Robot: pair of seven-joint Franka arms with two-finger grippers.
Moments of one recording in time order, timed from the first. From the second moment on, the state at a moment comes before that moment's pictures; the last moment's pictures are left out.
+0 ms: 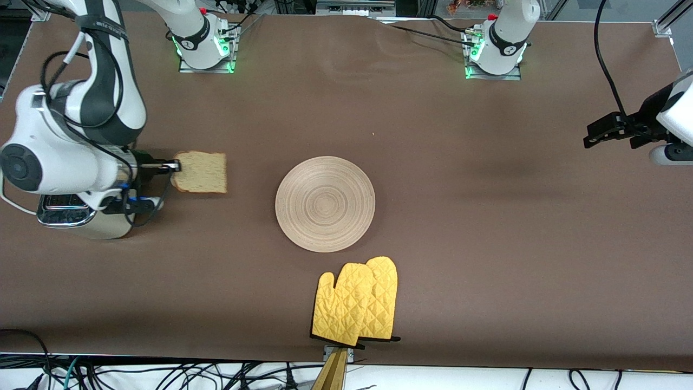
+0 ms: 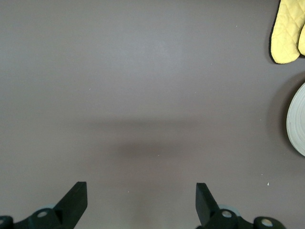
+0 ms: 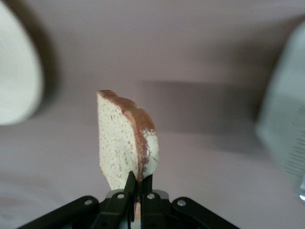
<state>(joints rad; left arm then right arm) 0.06 0.08 -0.05 -1.51 -0.04 1.51 -0.03 0.44 0.37 -0.42 -1.54 0.15 1.48 -0.10</state>
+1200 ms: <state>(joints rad) 0.05 0.08 -0.07 -1.51 -0.04 1.51 -0.01 0.43 0.43 -0.58 -1.45 -0.39 1.54 -0.24</state>
